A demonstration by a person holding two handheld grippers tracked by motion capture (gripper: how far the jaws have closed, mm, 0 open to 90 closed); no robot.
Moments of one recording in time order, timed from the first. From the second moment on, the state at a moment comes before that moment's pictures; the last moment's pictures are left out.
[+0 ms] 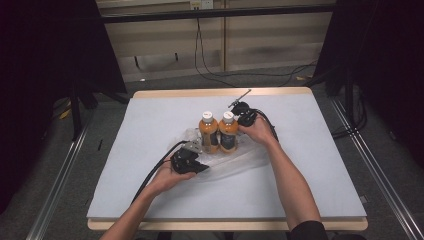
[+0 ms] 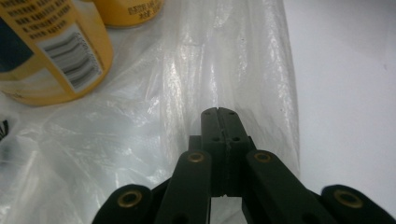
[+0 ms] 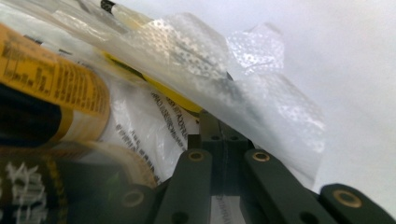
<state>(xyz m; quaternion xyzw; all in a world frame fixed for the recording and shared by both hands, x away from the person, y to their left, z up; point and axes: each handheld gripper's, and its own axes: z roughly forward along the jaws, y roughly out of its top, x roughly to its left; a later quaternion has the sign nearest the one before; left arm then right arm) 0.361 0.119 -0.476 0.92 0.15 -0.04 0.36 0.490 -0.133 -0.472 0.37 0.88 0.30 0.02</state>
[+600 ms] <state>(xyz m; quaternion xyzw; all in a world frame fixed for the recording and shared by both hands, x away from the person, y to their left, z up) 0.338 0.120 -0.475 0.93 0.11 -0.05 0.36 0.503 -0.130 -0.474 0.39 0.87 0.30 0.05</state>
